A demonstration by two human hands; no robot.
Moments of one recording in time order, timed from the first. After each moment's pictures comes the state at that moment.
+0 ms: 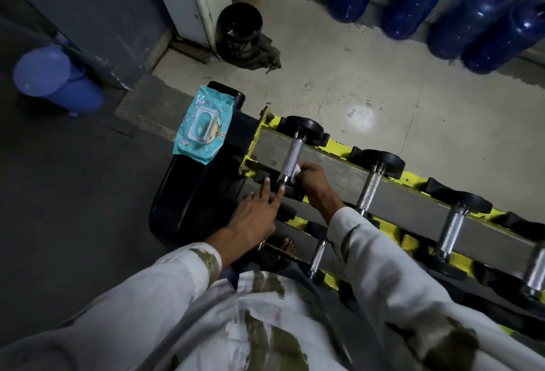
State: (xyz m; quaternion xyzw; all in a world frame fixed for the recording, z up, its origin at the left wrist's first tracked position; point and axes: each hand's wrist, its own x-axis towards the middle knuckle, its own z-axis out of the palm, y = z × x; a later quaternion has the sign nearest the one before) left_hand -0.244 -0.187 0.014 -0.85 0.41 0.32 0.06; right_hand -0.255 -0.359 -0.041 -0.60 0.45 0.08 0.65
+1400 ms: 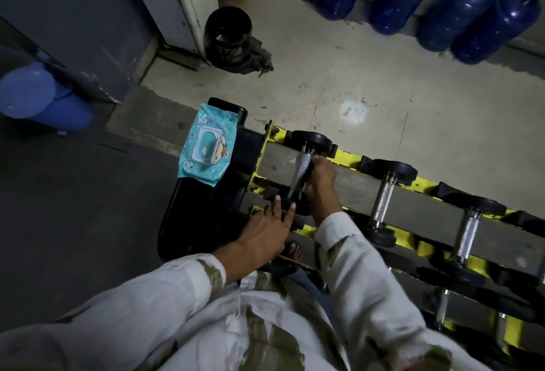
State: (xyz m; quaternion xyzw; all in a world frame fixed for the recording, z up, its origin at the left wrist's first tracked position) left_hand -0.215 -0.182 0.020 -0.79 0.52 0.29 0.14; right_hand -0.191 -0.357 -0.034 -0.30 0.61 -0.18 0.71
